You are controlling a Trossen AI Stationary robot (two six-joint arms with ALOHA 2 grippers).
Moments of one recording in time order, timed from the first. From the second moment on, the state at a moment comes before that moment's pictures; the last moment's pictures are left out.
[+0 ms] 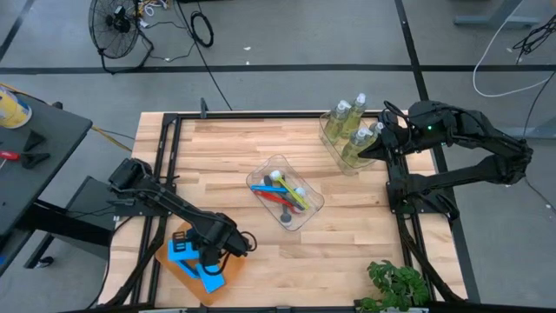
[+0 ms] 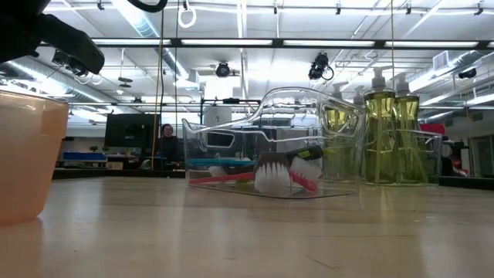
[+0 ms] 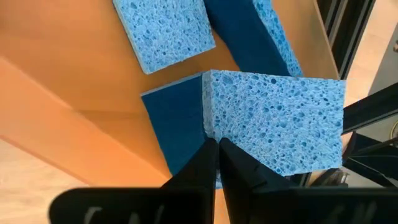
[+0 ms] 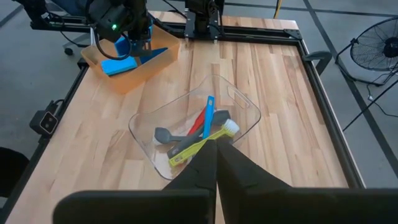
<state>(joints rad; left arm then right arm) -0.52 1.79 1.33 -1.38 0.28 0.90 -0.12 0.91 1.39 -1.06 -0.15 -0.14</state>
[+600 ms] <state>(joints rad) -0.49 1.79 1.33 -1.31 0.21 0.90 -0.12 0.91 1.39 -1.06 -0.15 -0.14</state>
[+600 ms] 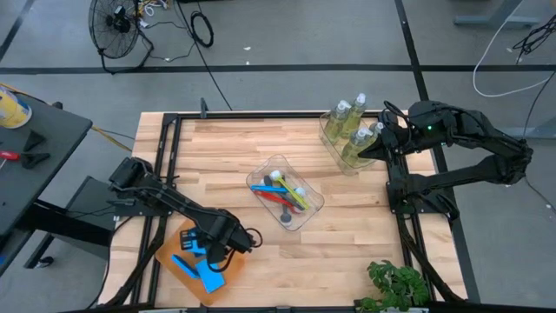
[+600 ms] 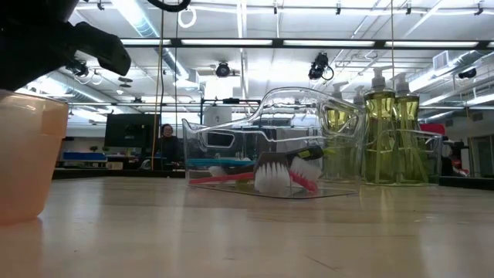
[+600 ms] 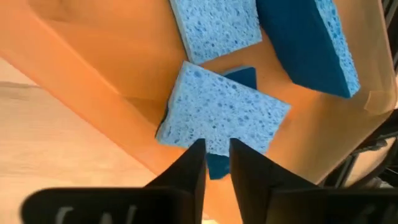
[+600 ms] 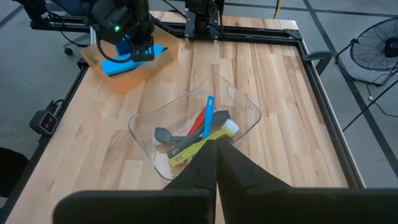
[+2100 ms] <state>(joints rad) -0.27 1.43 1.33 -1.29 0.23 0.29 -0.12 0.92 1.39 -0.96 -0.02 -0.15</state>
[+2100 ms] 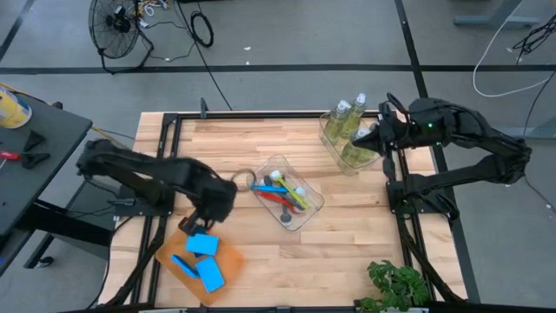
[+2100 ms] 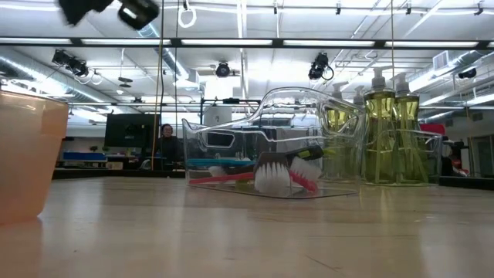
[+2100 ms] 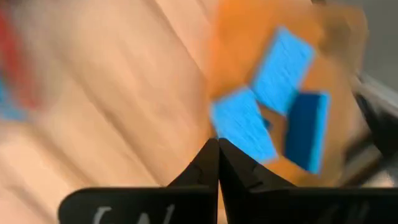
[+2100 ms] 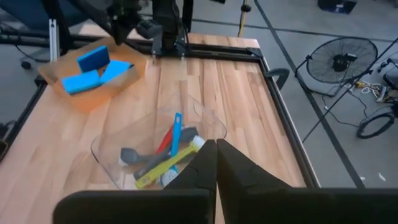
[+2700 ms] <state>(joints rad) -0.01 1.08 1.33 -0.98 0.11 0.27 -0.12 1.06 1.37 -0.86 -0.02 -0.09</state>
